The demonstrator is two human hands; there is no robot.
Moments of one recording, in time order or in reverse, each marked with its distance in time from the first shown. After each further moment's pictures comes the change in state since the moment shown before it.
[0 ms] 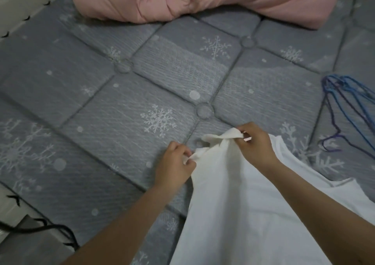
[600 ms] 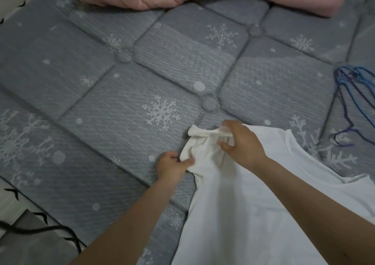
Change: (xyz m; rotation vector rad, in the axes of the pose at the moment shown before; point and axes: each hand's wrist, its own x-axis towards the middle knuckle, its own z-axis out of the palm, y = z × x) left_hand 0.004 -0.032 0.020 -0.446 -0.012 -0.733; right_hand -0.005 -0.011 0.033 -0.338 -0.275 -0.082
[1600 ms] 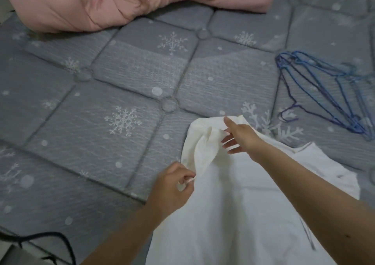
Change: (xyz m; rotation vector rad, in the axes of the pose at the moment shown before) left_hand -0.086 -0.024 0.041 0.333 -0.256 1.118; right_hand -0.055 0.067 -0.069 0.872 -0.080 0.689
